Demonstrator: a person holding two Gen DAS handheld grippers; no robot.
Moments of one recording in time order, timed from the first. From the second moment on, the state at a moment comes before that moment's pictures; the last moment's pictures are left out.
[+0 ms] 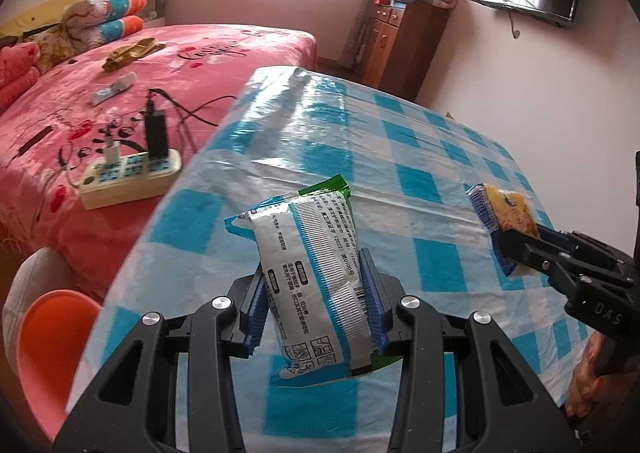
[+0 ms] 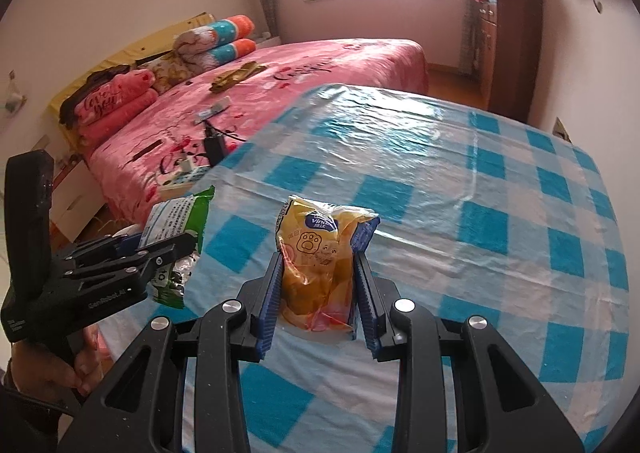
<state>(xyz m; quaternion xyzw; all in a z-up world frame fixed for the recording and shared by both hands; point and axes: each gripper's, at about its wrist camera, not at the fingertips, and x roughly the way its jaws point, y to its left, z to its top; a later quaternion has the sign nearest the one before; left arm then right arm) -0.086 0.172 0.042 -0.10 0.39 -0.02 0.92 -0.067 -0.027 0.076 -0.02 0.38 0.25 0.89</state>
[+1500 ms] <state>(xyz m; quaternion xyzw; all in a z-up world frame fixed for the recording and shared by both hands) -0.212 0.360 -0.014 -0.14 0.43 0.19 0.87 -0.156 0.213 0.081 -0.18 0.35 0.47 0.79</state>
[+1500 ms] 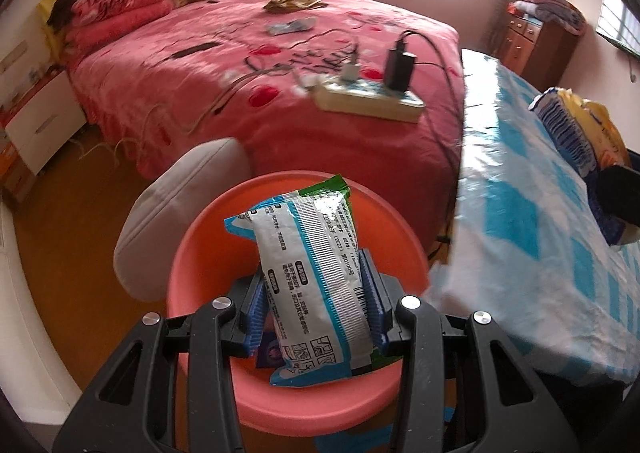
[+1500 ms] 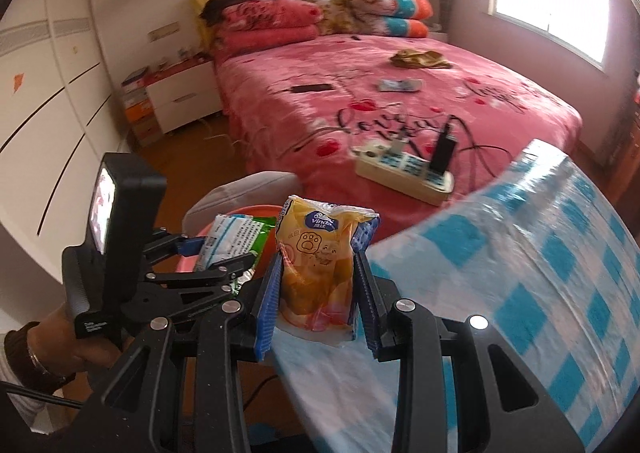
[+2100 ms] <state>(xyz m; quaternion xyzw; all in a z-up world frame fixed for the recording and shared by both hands) -0.235 0.408 -0.056 -0.21 0.46 0.23 0.83 -0.156 0.269 0.041 -0.18 0.39 0.50 0.75</state>
